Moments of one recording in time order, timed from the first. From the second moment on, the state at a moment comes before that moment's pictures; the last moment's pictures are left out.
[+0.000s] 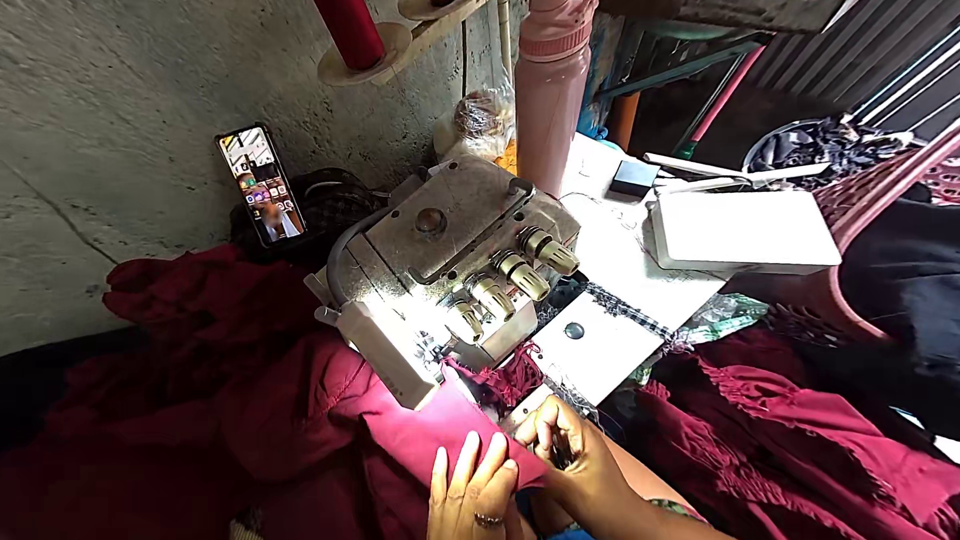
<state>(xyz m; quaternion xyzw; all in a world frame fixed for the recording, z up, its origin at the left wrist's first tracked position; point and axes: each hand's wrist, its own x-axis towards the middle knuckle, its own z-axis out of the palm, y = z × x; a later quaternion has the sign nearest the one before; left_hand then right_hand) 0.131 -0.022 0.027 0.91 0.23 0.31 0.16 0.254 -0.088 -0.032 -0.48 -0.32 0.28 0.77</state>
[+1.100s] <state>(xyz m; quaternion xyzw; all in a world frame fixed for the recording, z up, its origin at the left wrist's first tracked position) 0.119 0.054 0.009 0.90 0.17 0.39 0.14 0.266 -0.060 0.002 -0.50 -0.31 0.29 0.75</state>
